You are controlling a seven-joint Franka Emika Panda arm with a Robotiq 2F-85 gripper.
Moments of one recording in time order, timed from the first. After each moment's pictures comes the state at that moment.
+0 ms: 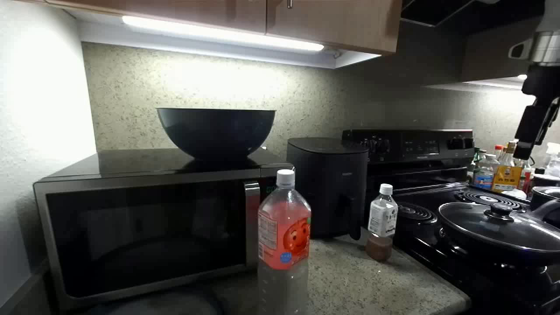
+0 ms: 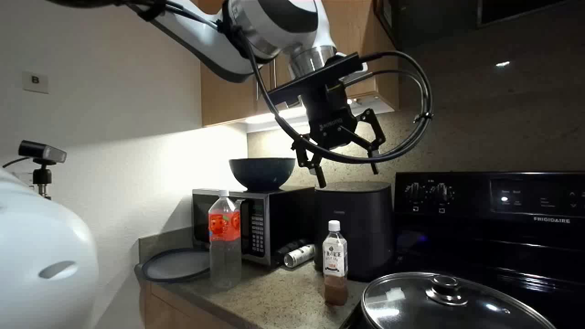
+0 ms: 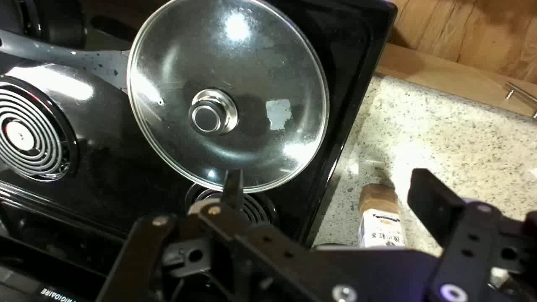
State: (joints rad) arm -0.13 -0.70 -0.17 -2.50 -0.32 2.01 -0.31
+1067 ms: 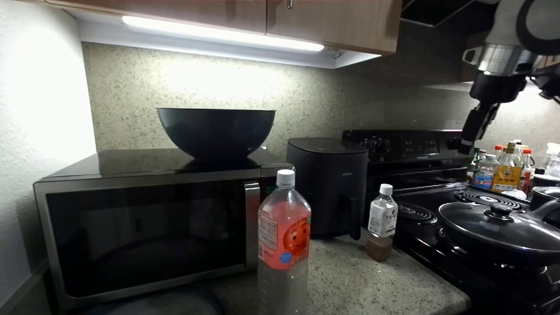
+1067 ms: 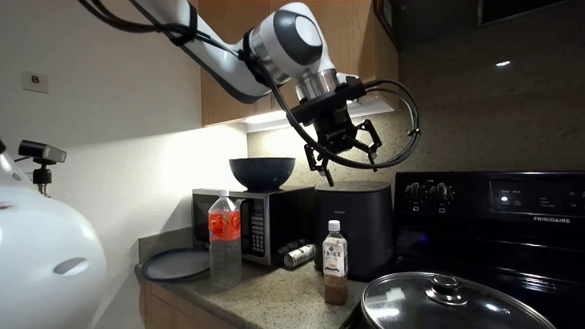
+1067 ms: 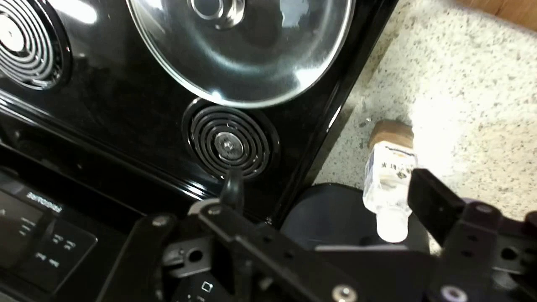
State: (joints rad) arm -0.08 -0.51 -0.13 -2.43 -0.33 2.25 -0.31
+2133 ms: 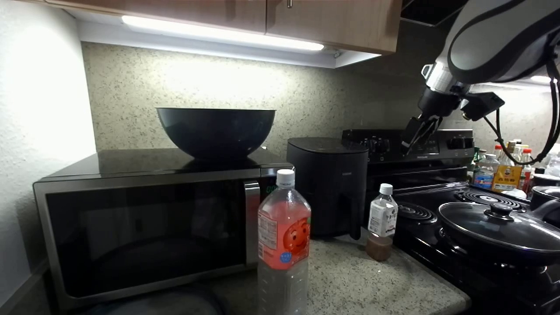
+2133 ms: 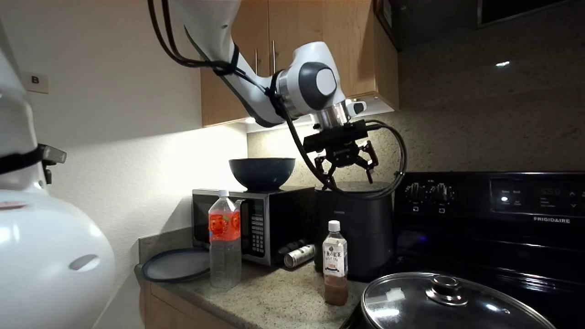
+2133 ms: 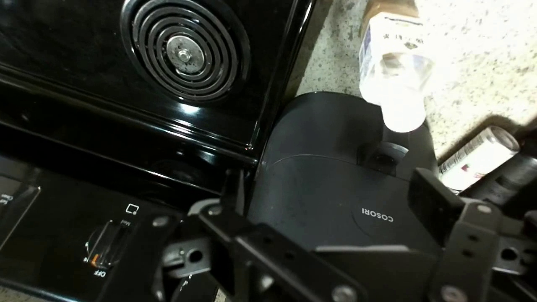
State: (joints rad) arm -0.04 -0.25 -0.14 -2.31 -0.13 2.53 -0.29
